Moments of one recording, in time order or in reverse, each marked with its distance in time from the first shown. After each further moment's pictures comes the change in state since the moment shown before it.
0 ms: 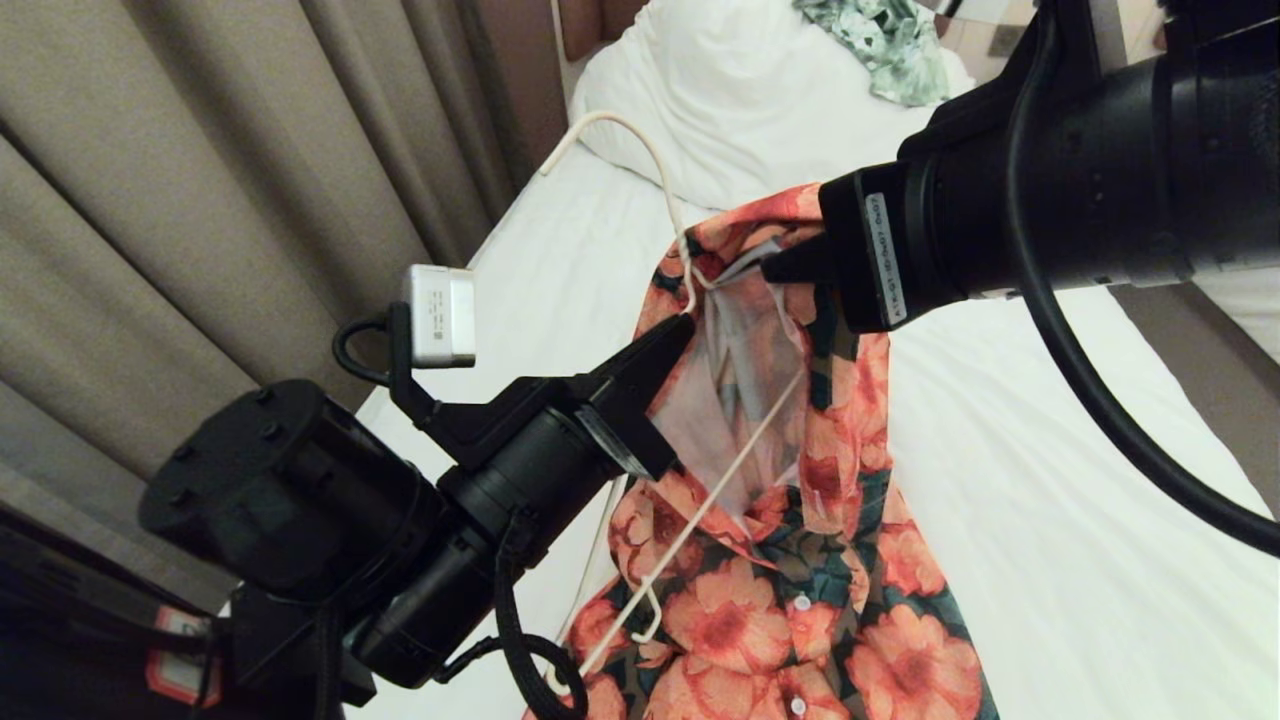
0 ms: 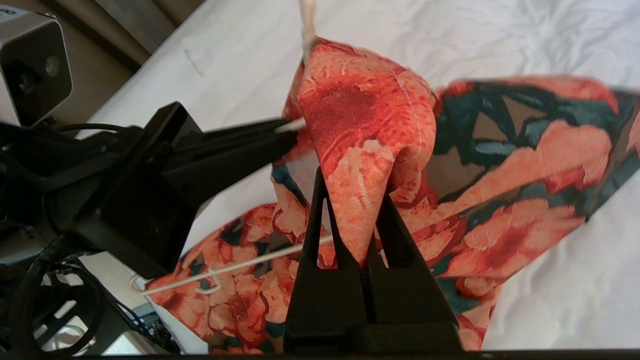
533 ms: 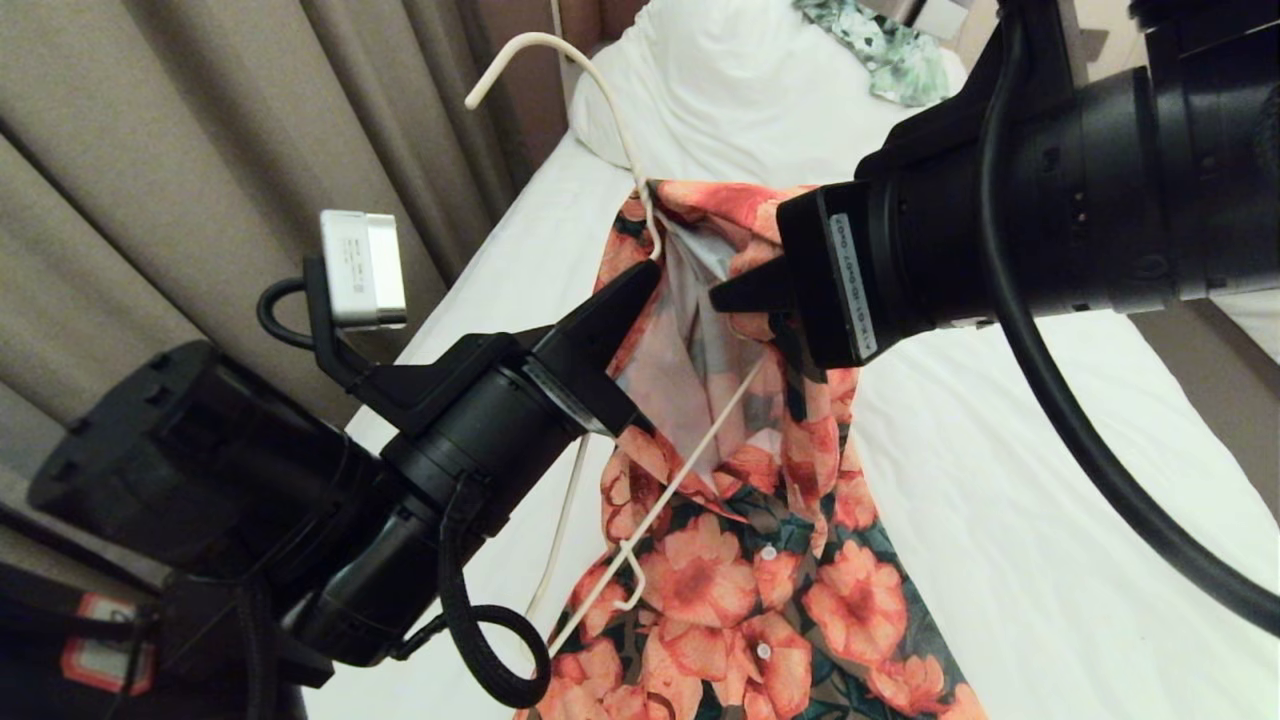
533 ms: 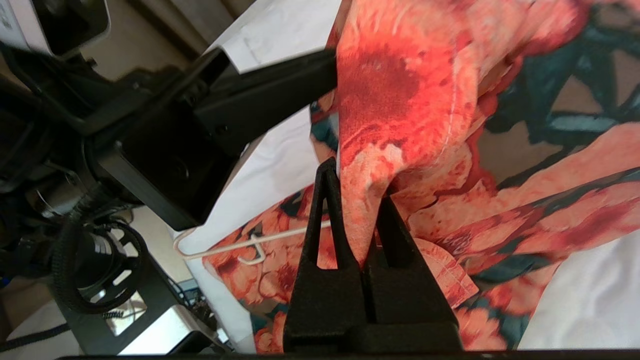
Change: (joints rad) left arm 0.022 -0.062 -0.017 0.000 -0.005 0.005; right arm 0.047 0.017 0.000 0.001 0.090 0.031
